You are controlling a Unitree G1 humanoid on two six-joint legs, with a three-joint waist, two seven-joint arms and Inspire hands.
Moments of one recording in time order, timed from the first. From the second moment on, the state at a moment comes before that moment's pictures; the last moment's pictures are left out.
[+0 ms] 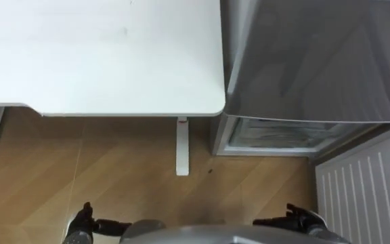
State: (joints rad) left arm 0.15 0.26 -0.13 1.10 -0.18 -0.02 0.13; right arm 0.09 -0.26 0.17 1.19 0.32 0.00 0.08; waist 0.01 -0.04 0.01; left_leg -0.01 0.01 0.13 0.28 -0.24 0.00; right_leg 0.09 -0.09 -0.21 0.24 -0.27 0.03
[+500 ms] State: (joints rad) left arm 0.19 0.22 0.00 1.10 0.01 0.02 0.15; right arm 0.12 -0.23 0.05 1.21 0.27 0.00 0.08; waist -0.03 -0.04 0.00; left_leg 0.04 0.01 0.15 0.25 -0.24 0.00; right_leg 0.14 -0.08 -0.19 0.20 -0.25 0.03
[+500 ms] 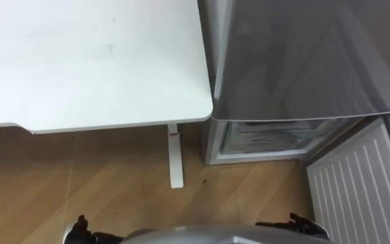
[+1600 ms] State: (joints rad) left arm 0.30 0.22 0.15 0.97 0.28 0.09 0.14; right arm 0.18 -0.28 -0.21 0.56 -0.29 0.02 -0.31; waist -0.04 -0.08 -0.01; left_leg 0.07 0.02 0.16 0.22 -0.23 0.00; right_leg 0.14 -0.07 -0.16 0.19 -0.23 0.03
